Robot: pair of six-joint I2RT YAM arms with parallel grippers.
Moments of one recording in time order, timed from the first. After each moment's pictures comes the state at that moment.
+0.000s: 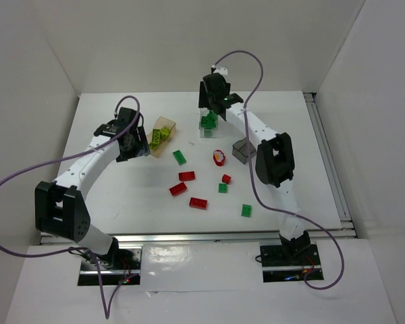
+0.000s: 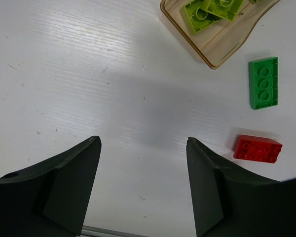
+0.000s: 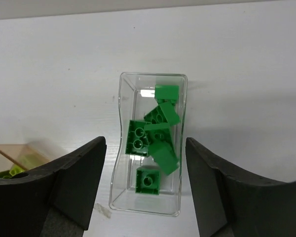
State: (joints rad) left arm -0.22 1.51 1.25 -0.80 -0.24 -0.50; right arm 0.49 2.32 2.17 -0.42 0.36 0.35
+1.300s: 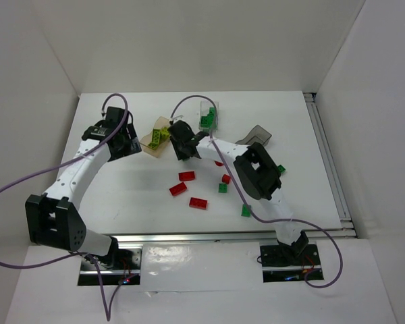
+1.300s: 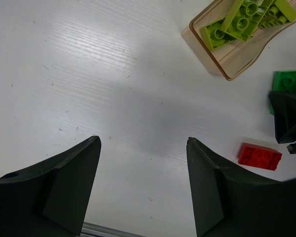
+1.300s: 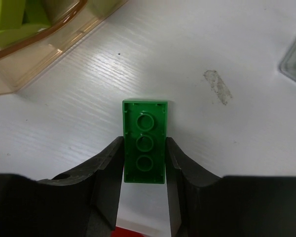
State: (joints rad) left arm -0.16 1.42 1.24 -0.82 -0.26 -0.50; right arm 0.78 2.29 1.78 -0.37 0.24 0.27
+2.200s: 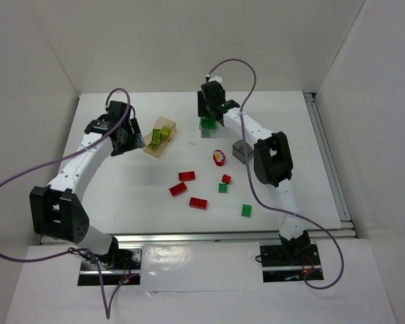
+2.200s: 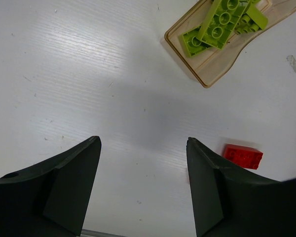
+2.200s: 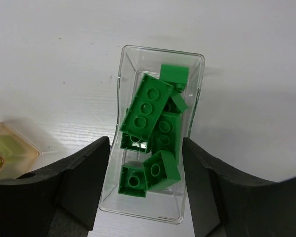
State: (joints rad) left arm -0.16 1.49 1.32 -0.82 -0.21 -0.50; right arm 0.49 2.34 2.09 -0.35 0.30 0.28
